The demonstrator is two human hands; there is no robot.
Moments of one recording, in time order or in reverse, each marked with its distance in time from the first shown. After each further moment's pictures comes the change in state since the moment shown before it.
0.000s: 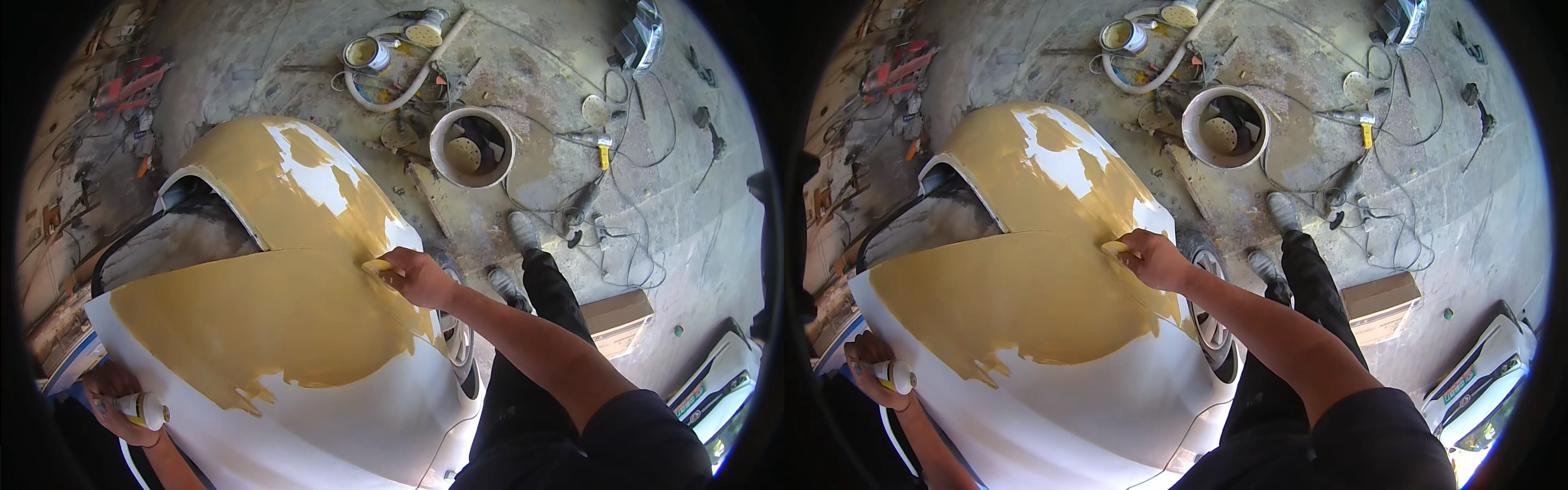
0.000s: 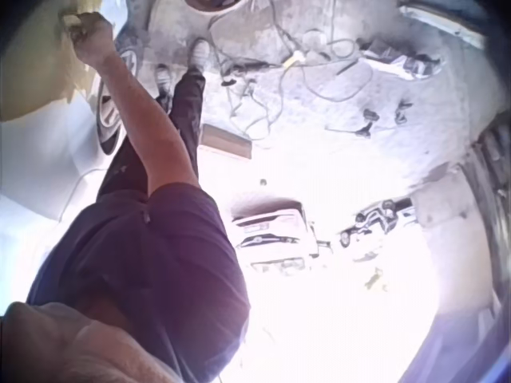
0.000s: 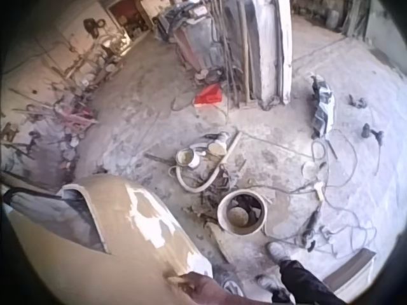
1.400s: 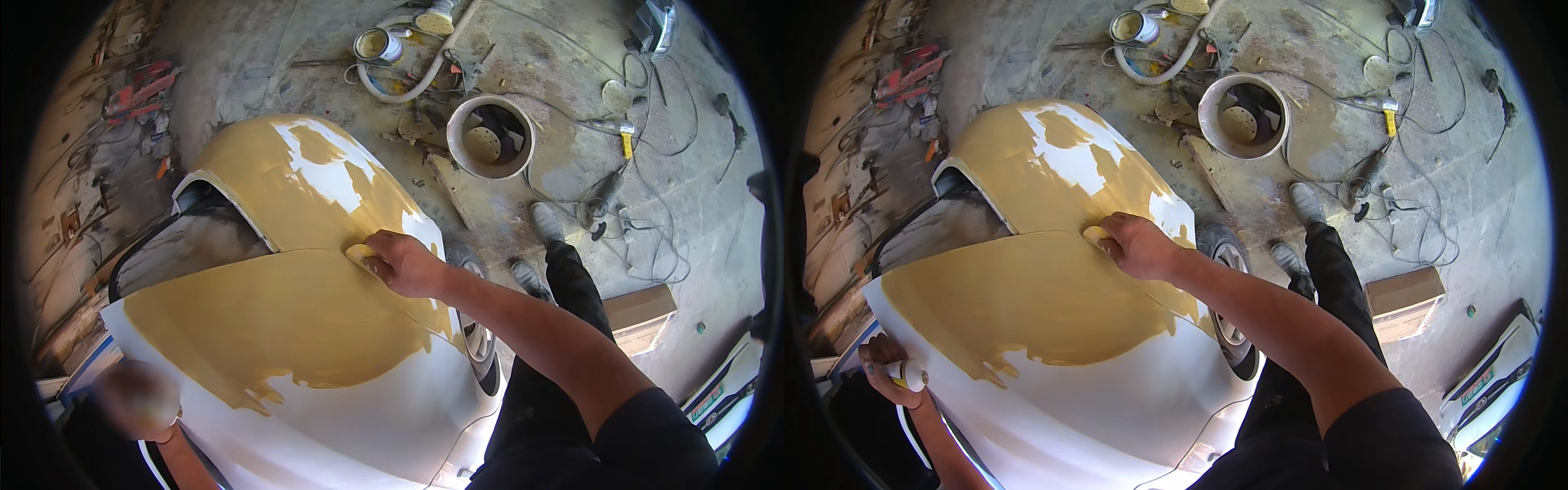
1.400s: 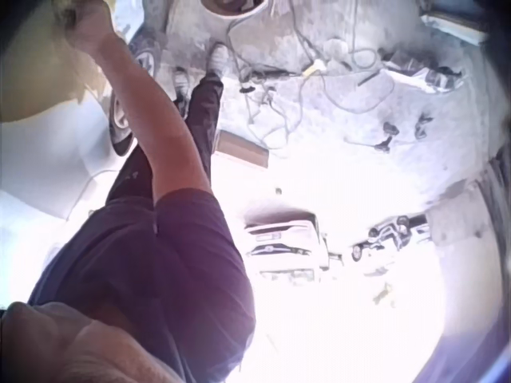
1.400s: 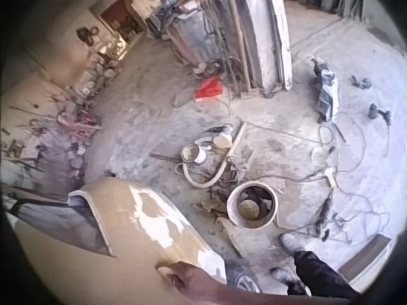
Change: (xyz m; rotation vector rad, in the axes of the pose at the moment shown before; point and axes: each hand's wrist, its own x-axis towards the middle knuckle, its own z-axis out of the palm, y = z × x) left_hand 0.002 0.007 0.008 -0.017 0.002 -0.021; right_hand 0.043 -0.025 0.007 -0.102 -0.019 -0.300
